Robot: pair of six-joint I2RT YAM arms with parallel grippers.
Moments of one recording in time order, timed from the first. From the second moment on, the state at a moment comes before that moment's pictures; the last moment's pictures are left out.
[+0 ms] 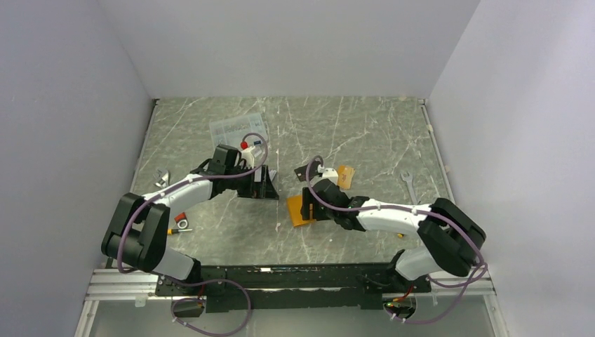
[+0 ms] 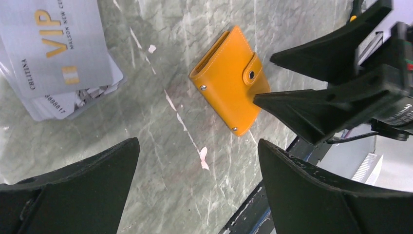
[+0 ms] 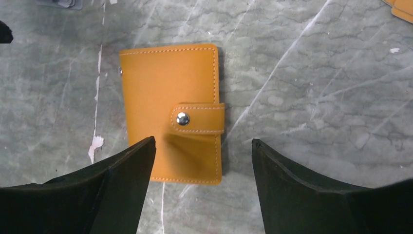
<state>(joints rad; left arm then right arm) -0.37 1.45 0.76 -0.18 0.61 -0.34 0.90 1.39 0.61 -0.04 0.25 0.69</state>
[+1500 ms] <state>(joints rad) -0.53 1.67 0.71 0.22 0.66 -0.44 0.68 1.50 0.32 0.57 -0.21 0.96</state>
